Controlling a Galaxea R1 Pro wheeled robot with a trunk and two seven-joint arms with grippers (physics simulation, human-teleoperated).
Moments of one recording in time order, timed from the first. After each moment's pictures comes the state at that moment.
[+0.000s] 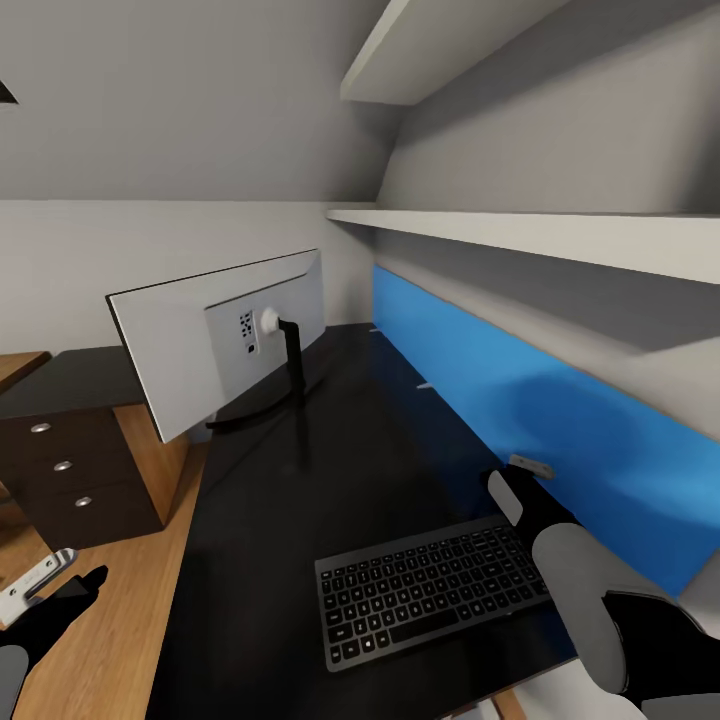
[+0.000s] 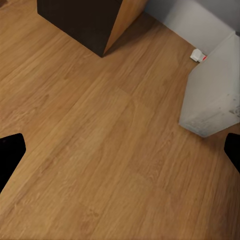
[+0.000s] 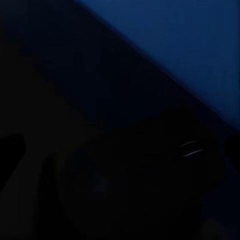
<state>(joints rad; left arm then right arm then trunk) -0.09 0.11 0.48 -1.60 0.67 0.63 0.39 -0.96 -0.02 -0.10 -0.40 -0.26 0.38 -0.48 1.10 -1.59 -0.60</state>
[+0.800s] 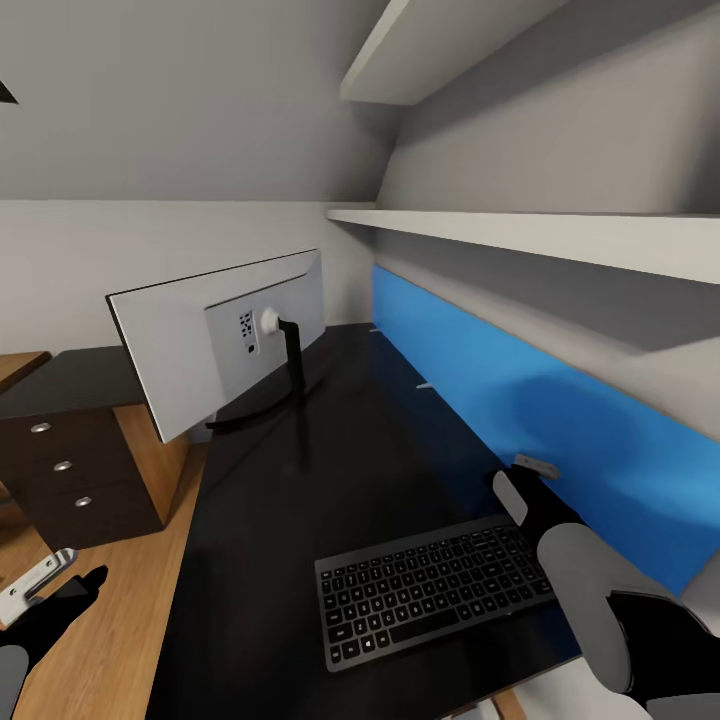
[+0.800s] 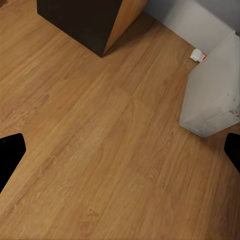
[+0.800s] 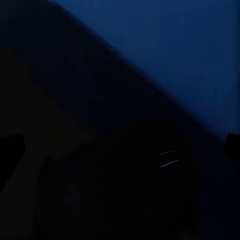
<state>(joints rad) -0.09 0.11 0.48 -1.60 0.67 0.63 0.39 -0.96 -0.04 -0.10 -0.40 -0.26 0.38 -0.48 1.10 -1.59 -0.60</state>
